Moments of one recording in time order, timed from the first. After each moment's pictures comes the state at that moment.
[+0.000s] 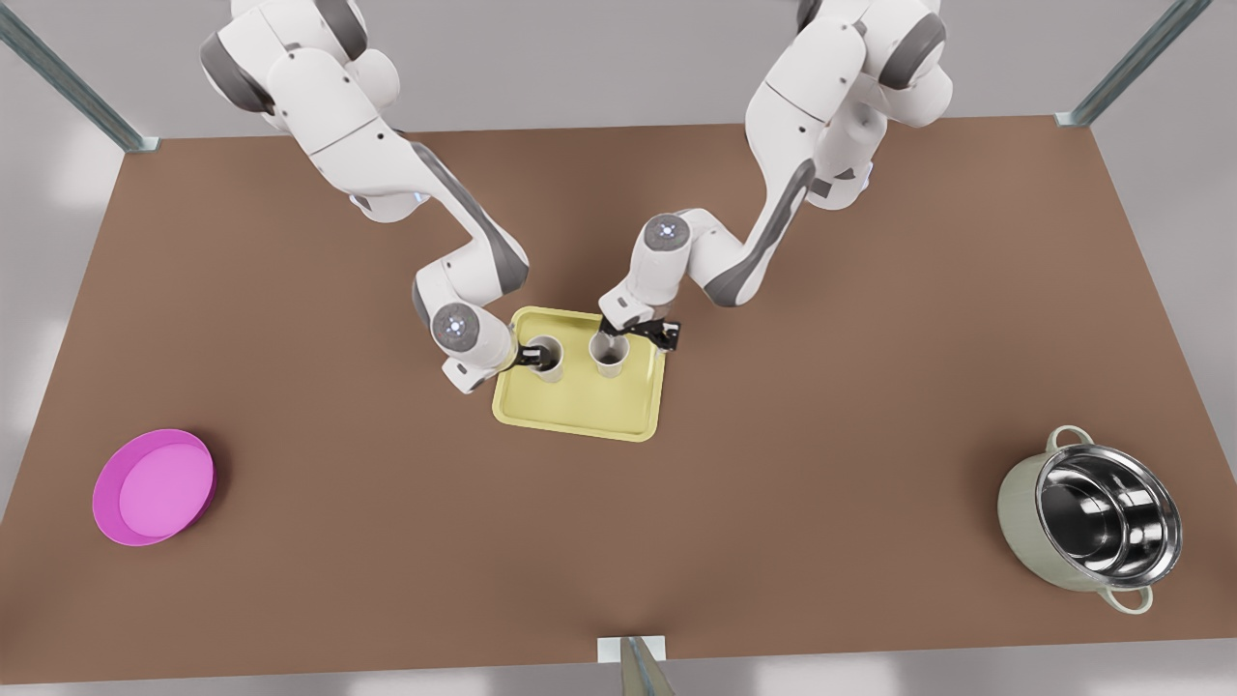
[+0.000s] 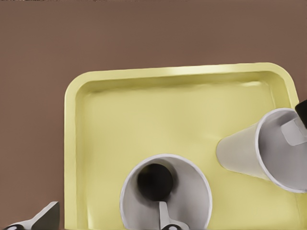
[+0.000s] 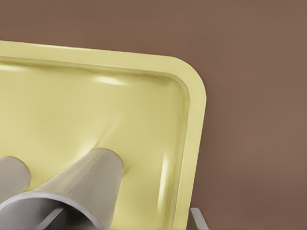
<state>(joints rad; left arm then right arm) -0.76 0.47 -0.07 -1.97 0.15 2.66 -0.70 0.32 0.41 0.25 -2.02 0.15 2.29 0.51</state>
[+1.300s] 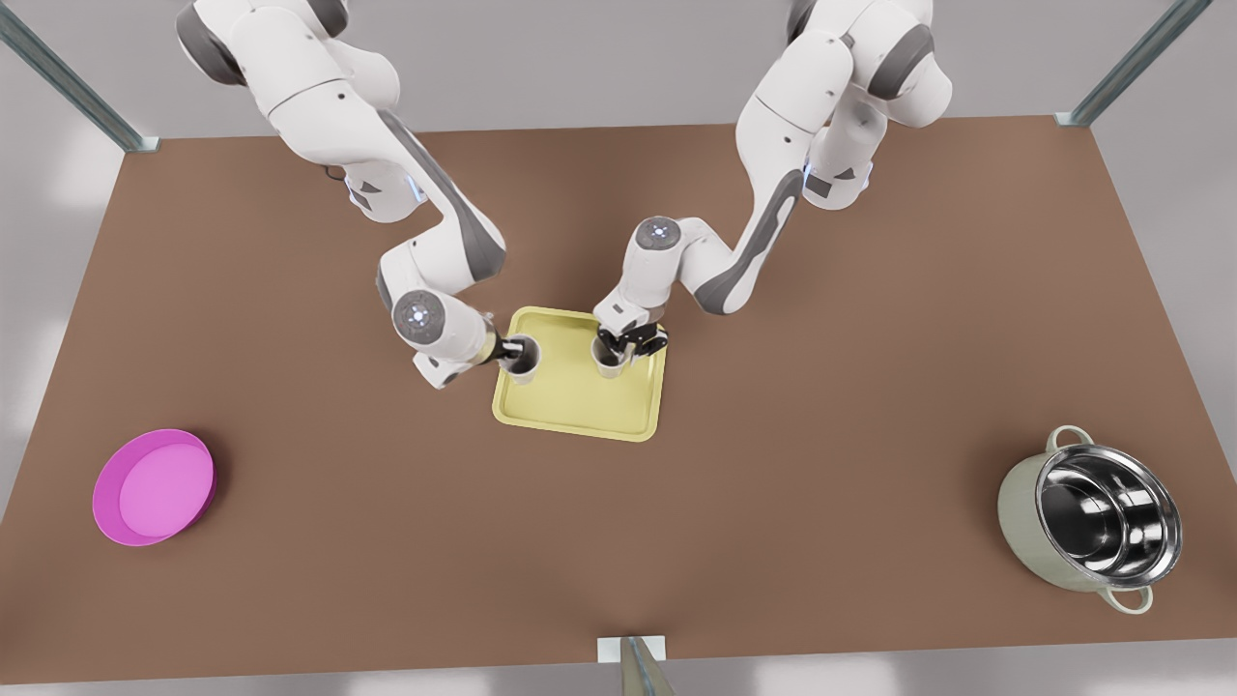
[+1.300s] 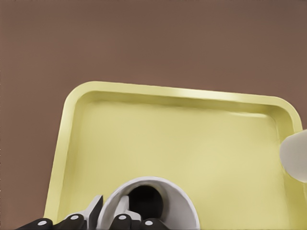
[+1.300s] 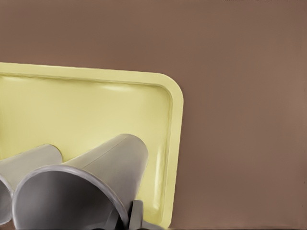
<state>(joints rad) -0.79 0.52 -0.04 -1.94 0.27 2.73 -0.94 0.18 0.29 0.31 -1.94 0.17 2.07 0.50</state>
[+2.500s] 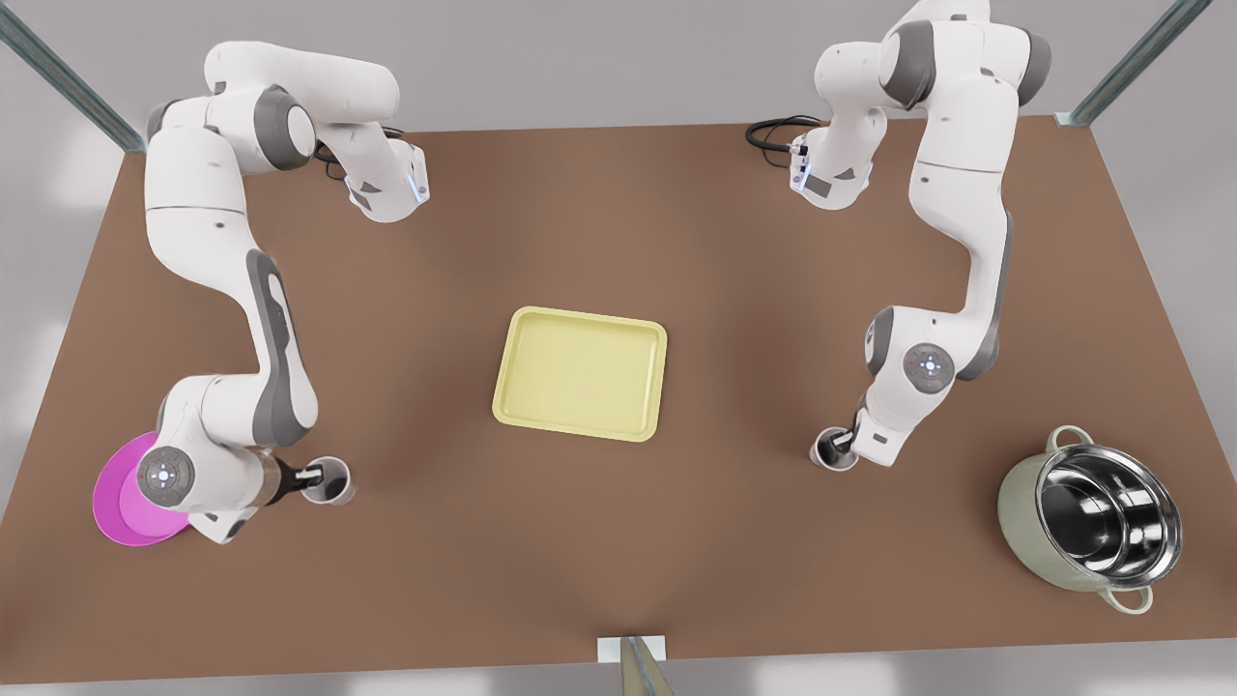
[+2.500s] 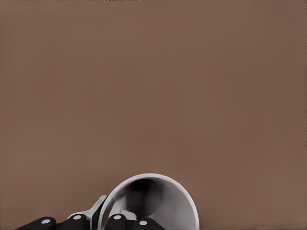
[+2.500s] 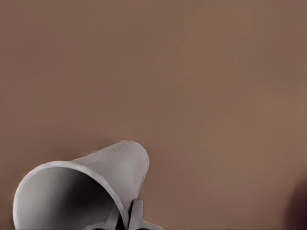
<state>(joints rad) -0.13 0.51 -0.03 -1.87 0.08 2.49 -0.44 -0.10 0.73 0.10 -1.30 -0.06 1.88 -0.21</state>
